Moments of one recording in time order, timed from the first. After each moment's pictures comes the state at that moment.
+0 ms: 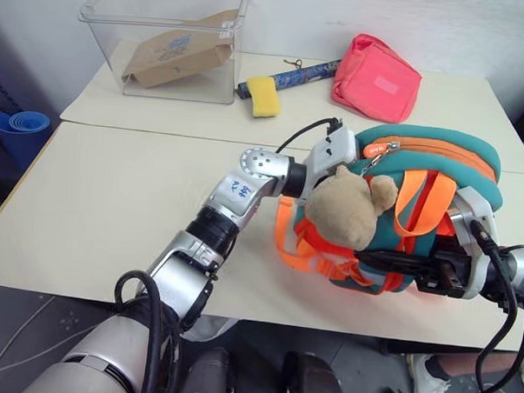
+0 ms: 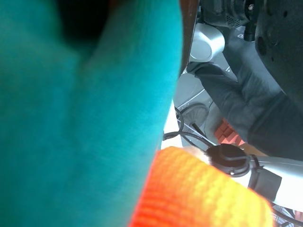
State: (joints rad) left arm -1.12 0.03 -0.31 0.61 -0.20 0.19 -1.00; right arm -0.13 -0.95 -0.32 -0.43 1.11 0.87 1.05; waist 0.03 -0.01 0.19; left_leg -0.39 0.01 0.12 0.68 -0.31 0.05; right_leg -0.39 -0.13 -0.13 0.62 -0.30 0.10
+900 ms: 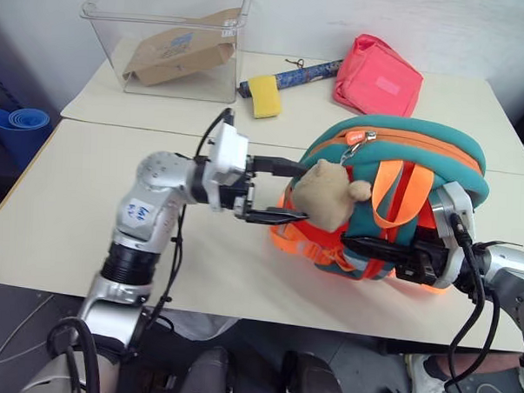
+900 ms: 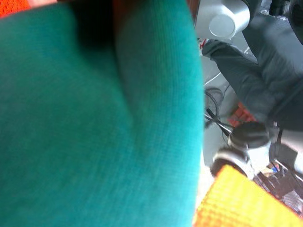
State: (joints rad) left arm -0.75 0.31 -0.11 -0.04 -0.43 0.26 -1.16; right arm -0.20 -0.82 -0.27 -0.42 1.07 0.84 0.95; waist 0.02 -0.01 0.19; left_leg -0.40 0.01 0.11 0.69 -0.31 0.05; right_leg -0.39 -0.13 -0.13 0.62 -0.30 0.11
